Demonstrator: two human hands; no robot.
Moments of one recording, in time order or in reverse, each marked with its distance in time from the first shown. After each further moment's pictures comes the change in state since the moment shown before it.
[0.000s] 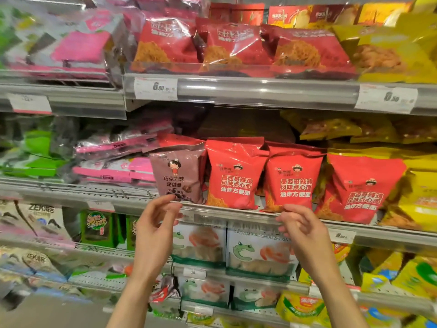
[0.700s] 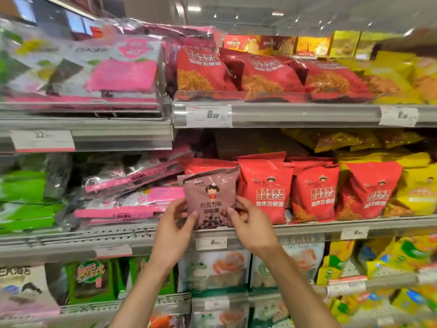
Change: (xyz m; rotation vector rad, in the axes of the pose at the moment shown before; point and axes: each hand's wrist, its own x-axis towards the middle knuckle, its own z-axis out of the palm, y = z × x) left_hand 0.125 -0.021 -0.057 0.219 -0.383 0.099; right_hand 0.018 -0.046 0.209 -0.496 -0.021 -0.055
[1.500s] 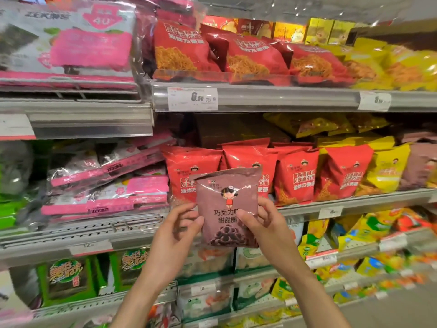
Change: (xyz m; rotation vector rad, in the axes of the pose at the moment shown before) left_hand -0.038 0.004 0.004 -0.226 -0.234 0.003; right_hand -0.057 0.015 -0.035 0.697 0.003 0.050
